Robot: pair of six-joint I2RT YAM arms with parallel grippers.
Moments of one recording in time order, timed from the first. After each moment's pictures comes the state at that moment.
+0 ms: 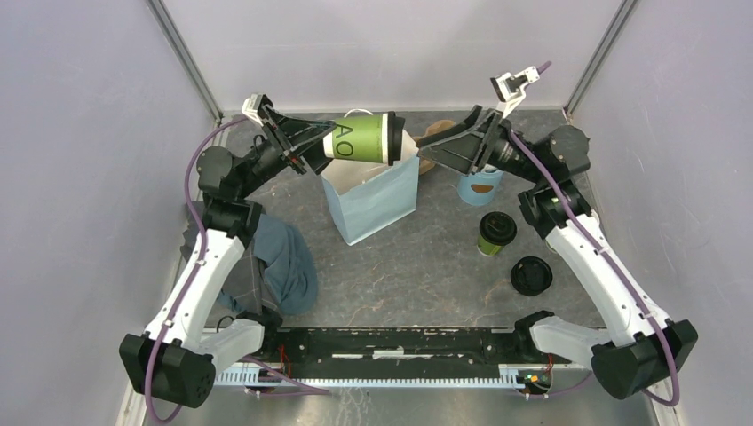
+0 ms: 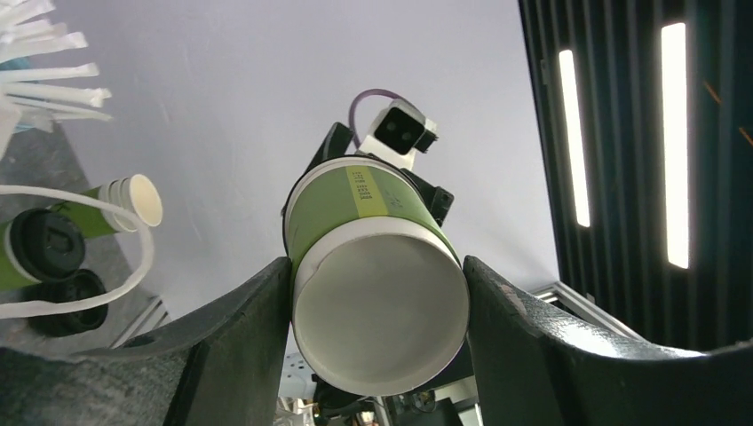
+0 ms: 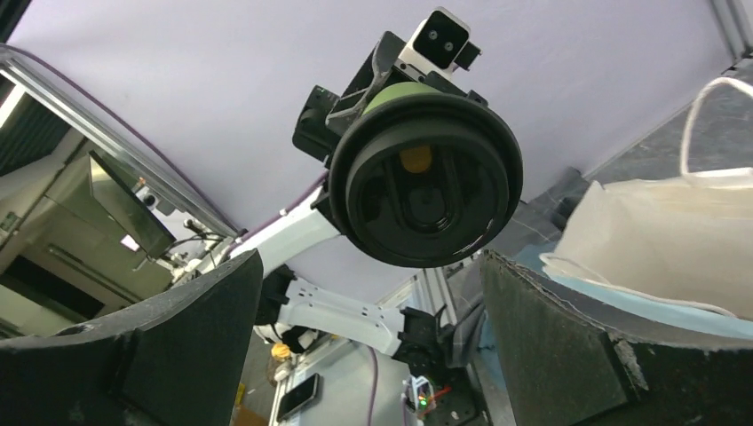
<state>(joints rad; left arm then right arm) -0.22 1.05 1.00 0.43 0.75 -1.68 0.34 1.12 1.17 0.37 -0.85 1.05</state>
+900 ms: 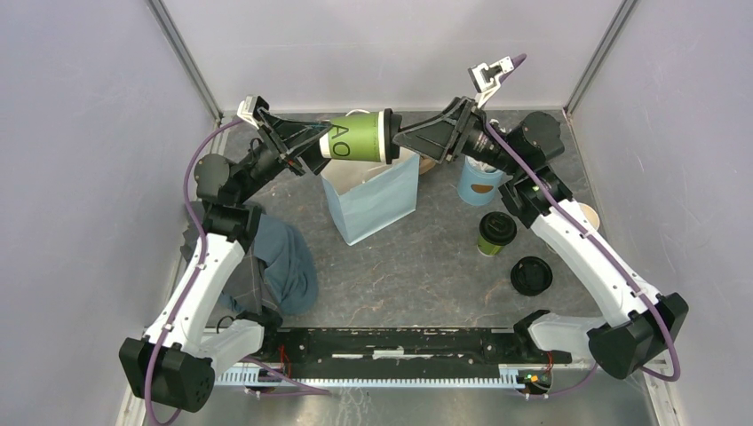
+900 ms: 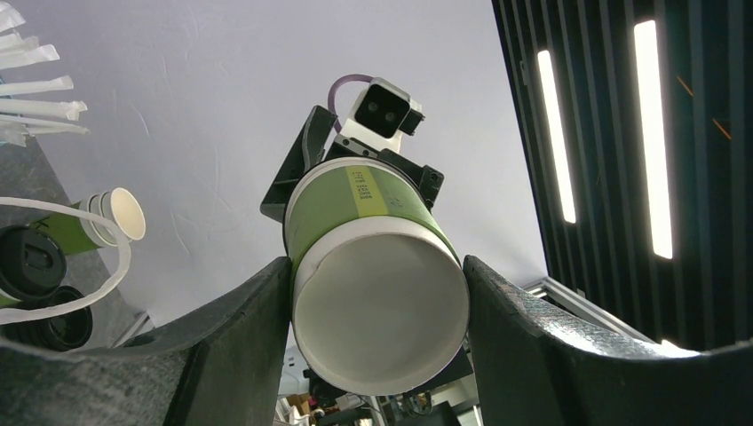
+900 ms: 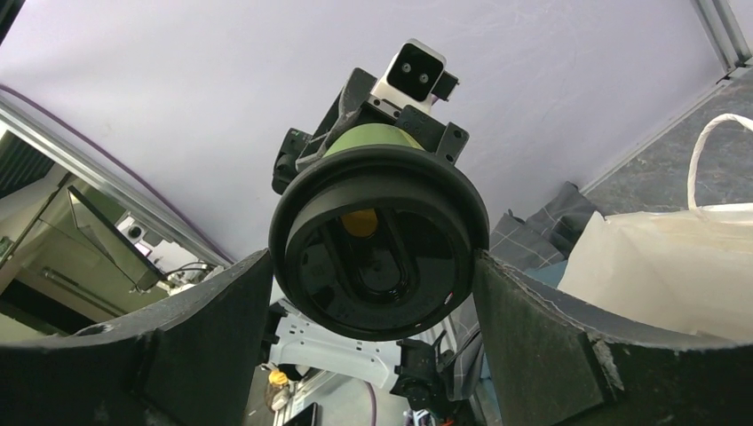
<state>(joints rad) -0.22 1.03 0.97 0.53 0.71 -1.73 0.50 1.24 1.28 0.32 -0.69 1.01</state>
